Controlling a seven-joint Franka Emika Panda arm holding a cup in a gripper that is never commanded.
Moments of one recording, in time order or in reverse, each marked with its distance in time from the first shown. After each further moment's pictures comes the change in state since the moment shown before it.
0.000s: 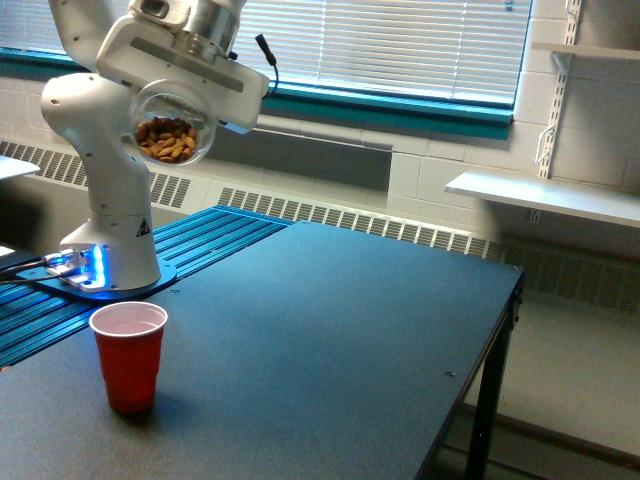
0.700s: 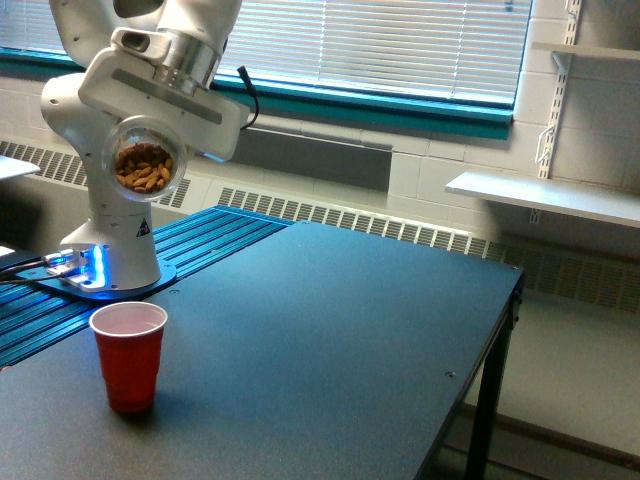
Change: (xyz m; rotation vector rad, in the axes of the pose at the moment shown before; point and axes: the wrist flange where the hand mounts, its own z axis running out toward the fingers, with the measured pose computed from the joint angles) arm -0.019 0.027 0.035 -0.092 -0.038 0.021
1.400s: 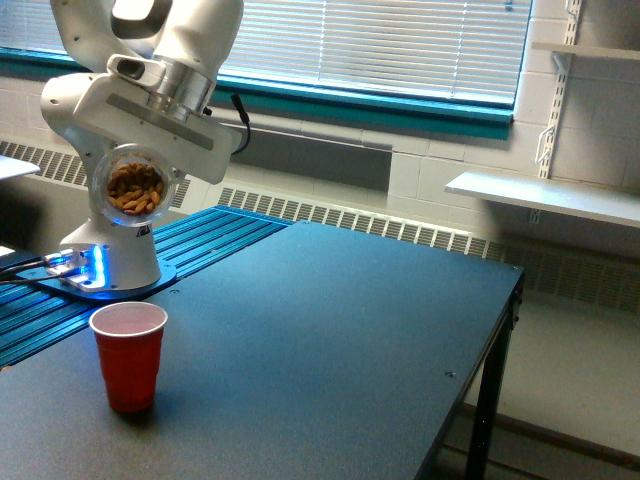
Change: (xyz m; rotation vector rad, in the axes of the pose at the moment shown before) arm -0.020 0.010 0.029 -0.075 -0.014 0.004
